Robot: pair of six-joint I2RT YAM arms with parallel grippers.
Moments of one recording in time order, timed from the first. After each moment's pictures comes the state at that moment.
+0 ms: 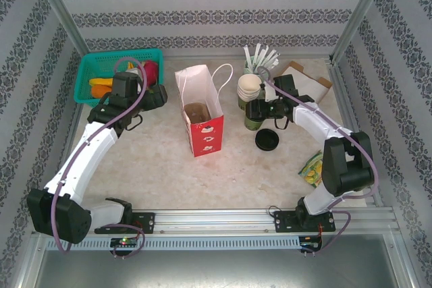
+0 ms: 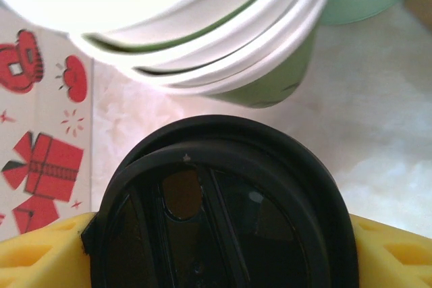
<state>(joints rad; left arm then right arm) -0.21 1.22 1.15 -0.60 -0.08 -0.45 0.22 1.59 1.09 -0.45 -0.33 0.19</state>
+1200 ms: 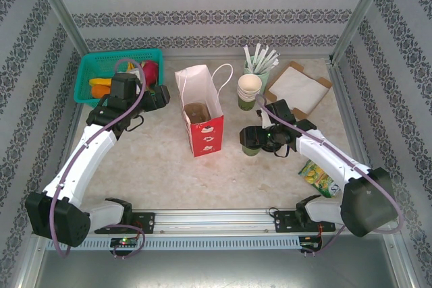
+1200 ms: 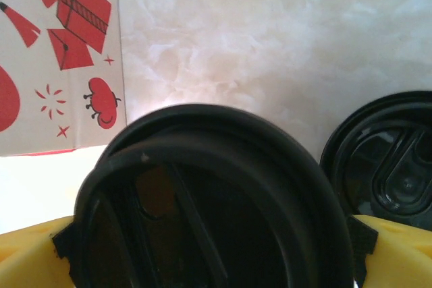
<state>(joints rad) -0.21 1.20 1.13 -0.57 0.01 -0.45 0.40 1.28 0.84 -0.61 -0.23 0.36</state>
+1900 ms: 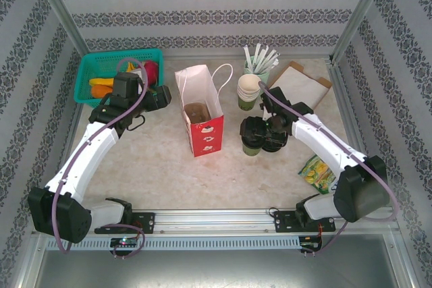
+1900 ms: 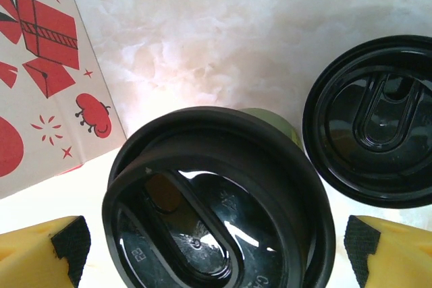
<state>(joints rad) -0.21 1.23 1.13 -0.56 0.02 -0.45 0.40 1.40 1.08 -0.88 -0.19 0.55</state>
